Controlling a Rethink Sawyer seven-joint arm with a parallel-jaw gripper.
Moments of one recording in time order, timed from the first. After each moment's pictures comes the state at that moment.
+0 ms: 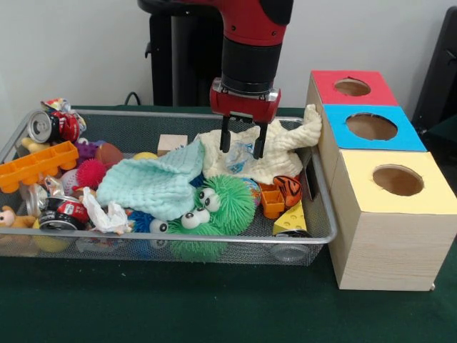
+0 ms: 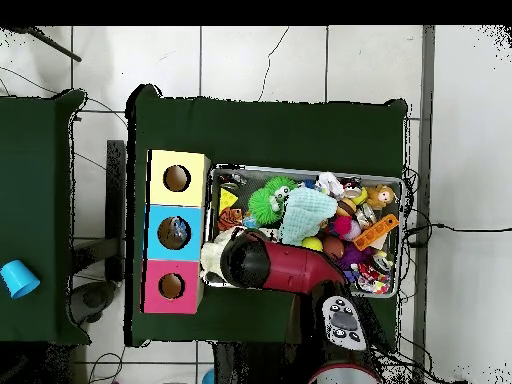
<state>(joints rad) -0.21 -0.59 -0.05 1.84 -0.06 0.25 1.82</state>
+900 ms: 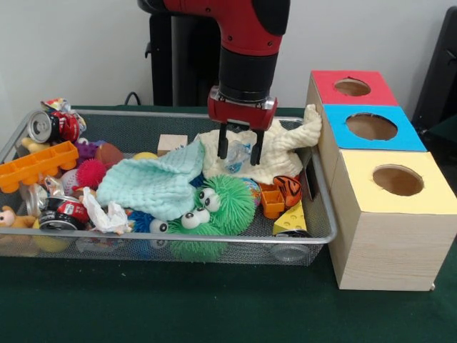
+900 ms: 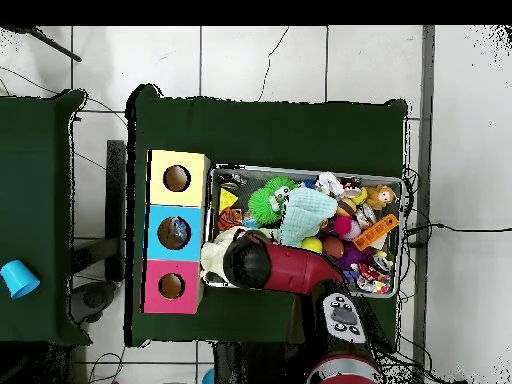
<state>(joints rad) -0.22 -0.55 -0.05 1.84 -0.06 0.21 1.82</state>
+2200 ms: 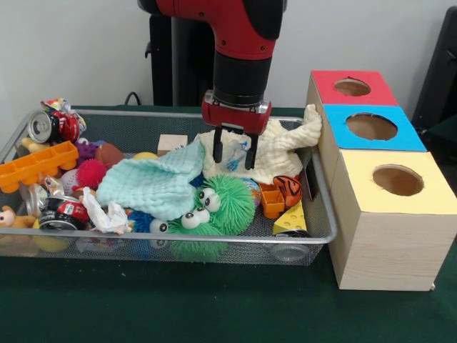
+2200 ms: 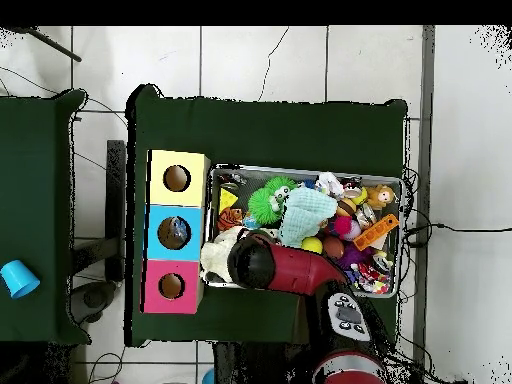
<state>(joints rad) -0.23 -0.54 -0.05 1.84 -0.06 0.18 1.82</state>
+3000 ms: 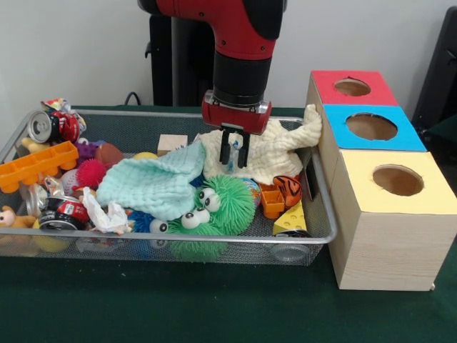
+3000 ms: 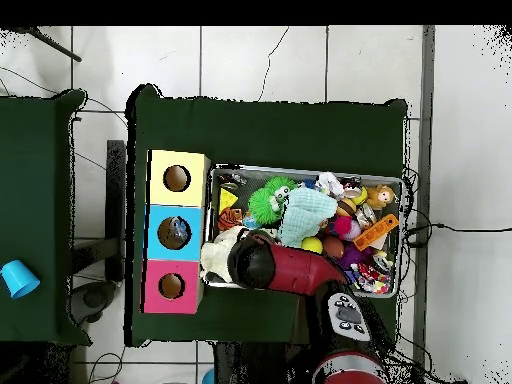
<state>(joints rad) -0.23 -0.54 -0.05 1.84 -0.06 0.18 1.82</state>
